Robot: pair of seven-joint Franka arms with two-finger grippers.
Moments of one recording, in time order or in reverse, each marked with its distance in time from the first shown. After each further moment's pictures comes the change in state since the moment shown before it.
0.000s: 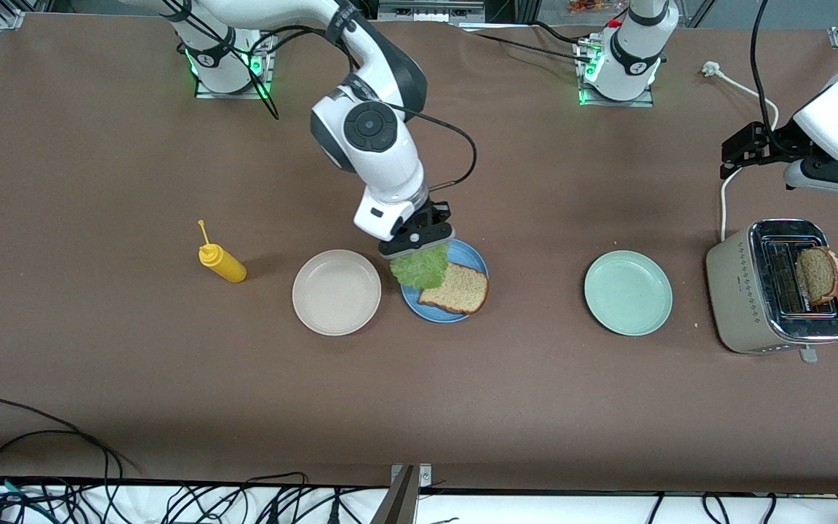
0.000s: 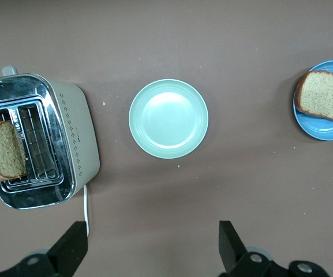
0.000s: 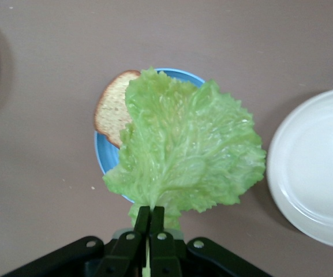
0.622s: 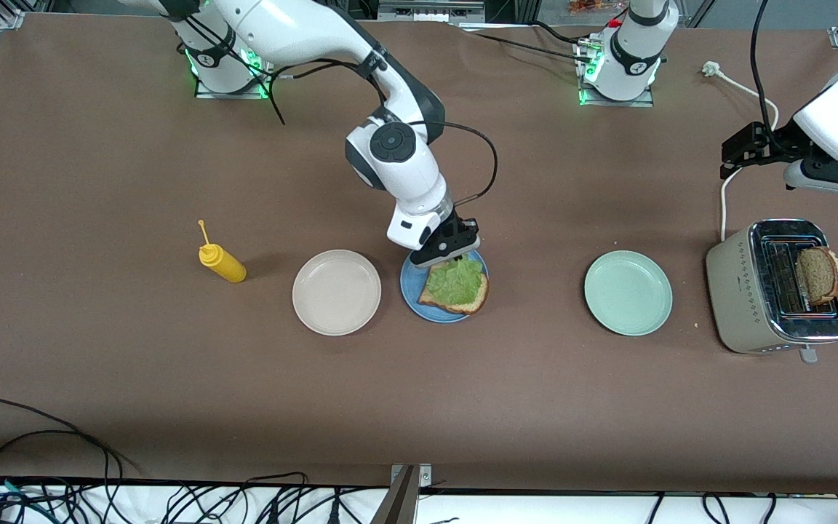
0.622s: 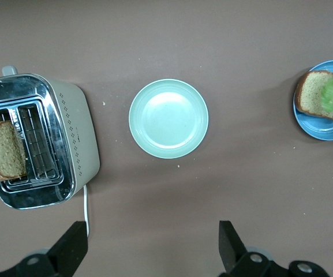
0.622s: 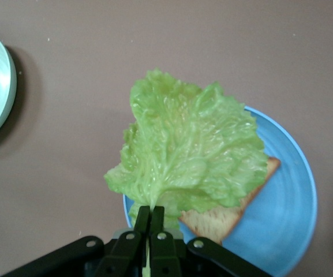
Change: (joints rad) left arm 0.000 0.000 0.000 0.000 0.000 0.000 0.000; right arm 0.050 0.158 0.000 0.003 0.000 0.363 0.000
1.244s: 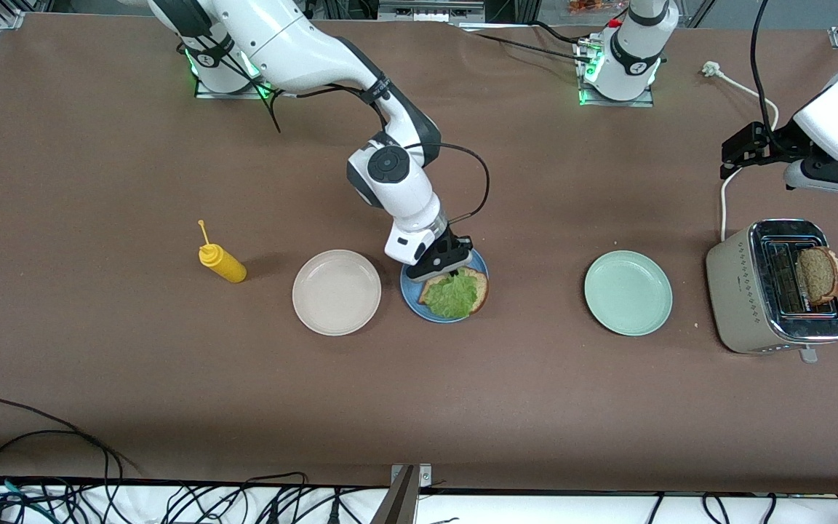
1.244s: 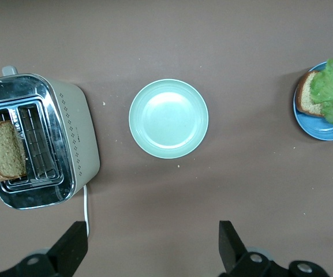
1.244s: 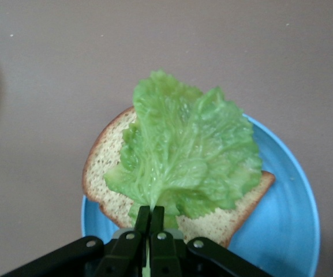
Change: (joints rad) left arm 0.000 0.000 0.000 0.000 0.000 0.000 0.000; right arm -0.009 0.086 -0.014 0.002 -0.002 0.108 -0.022
